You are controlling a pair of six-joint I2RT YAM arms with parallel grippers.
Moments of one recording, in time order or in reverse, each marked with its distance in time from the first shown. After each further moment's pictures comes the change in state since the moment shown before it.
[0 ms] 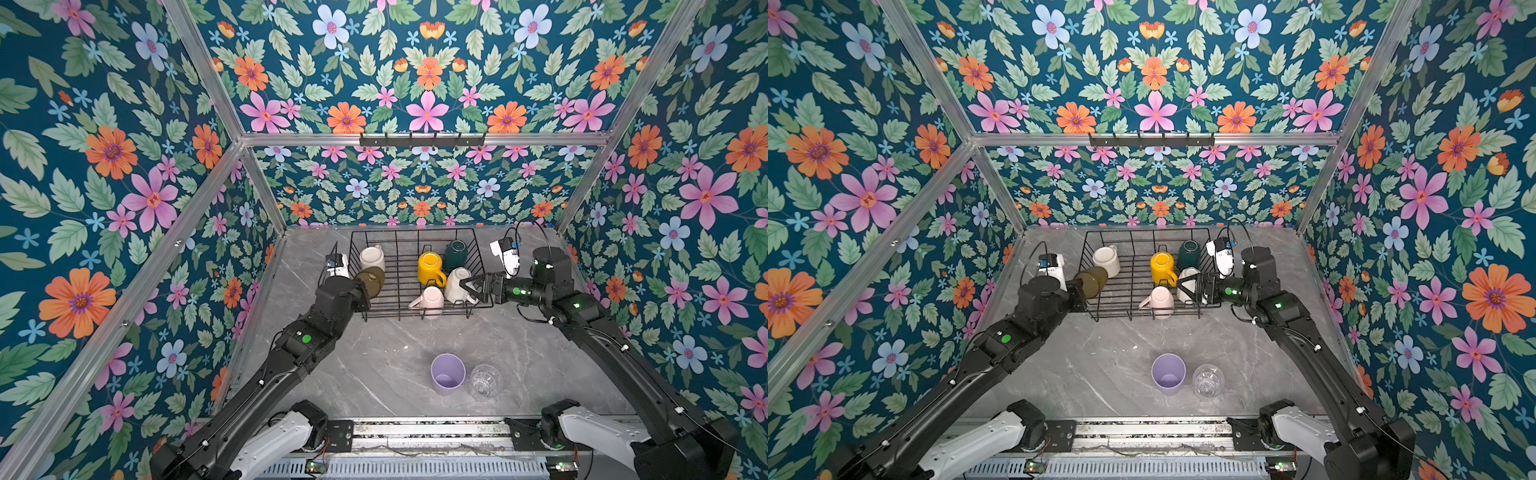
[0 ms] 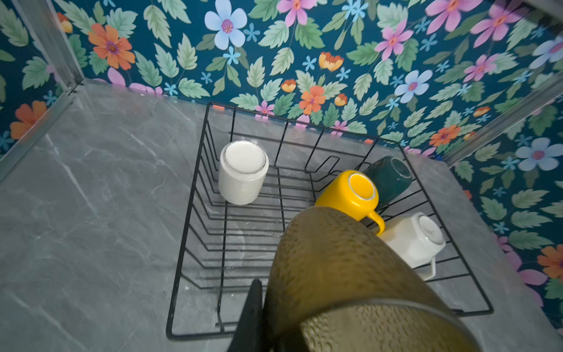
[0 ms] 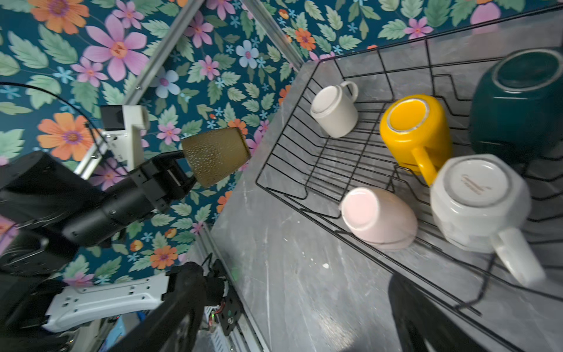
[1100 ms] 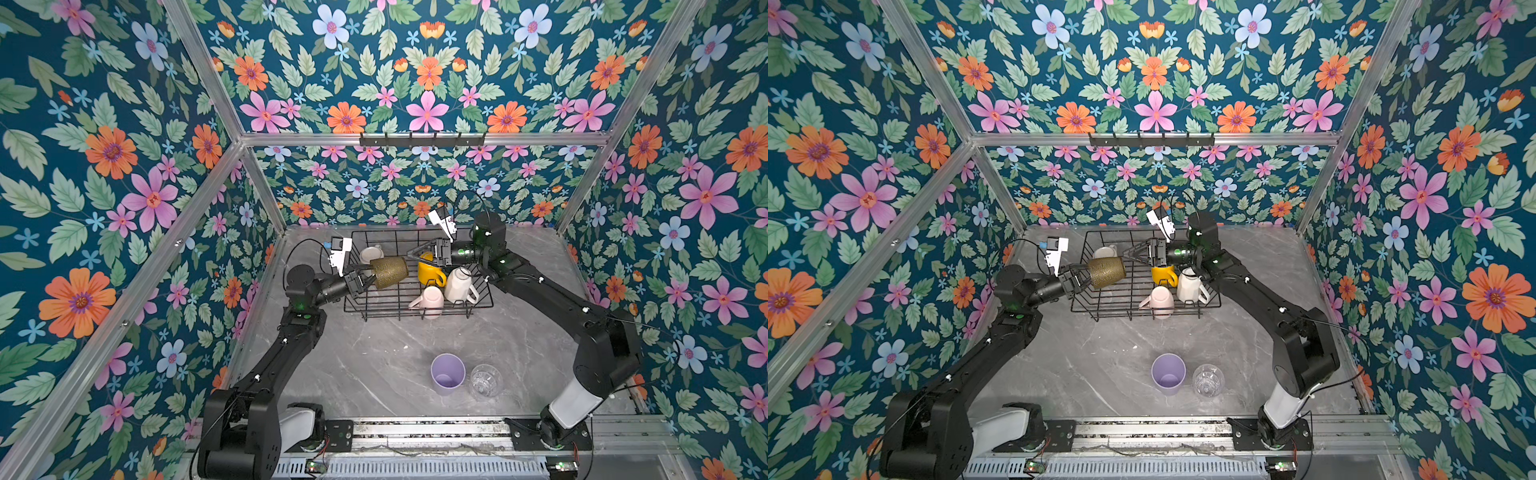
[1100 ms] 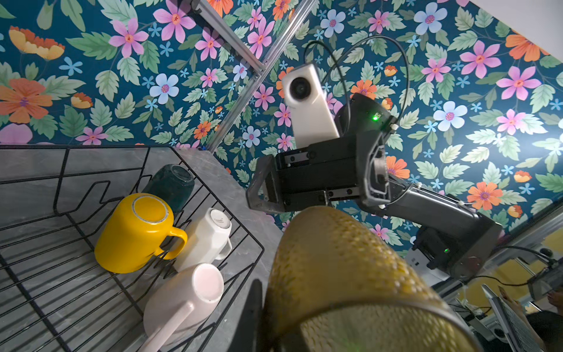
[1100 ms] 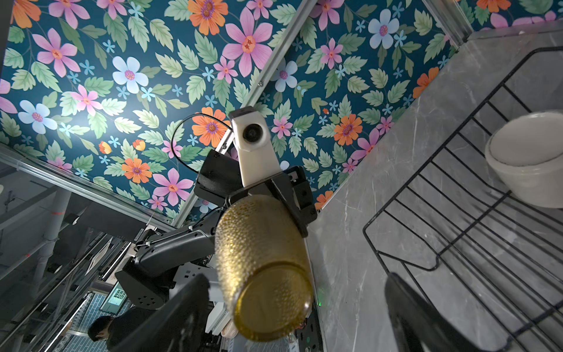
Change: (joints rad) left arm 0.415 0.261 -0.193 1.022 1.249 -0.335; right arm 0.185 0.568 0.362 0.475 -0.308 0.293
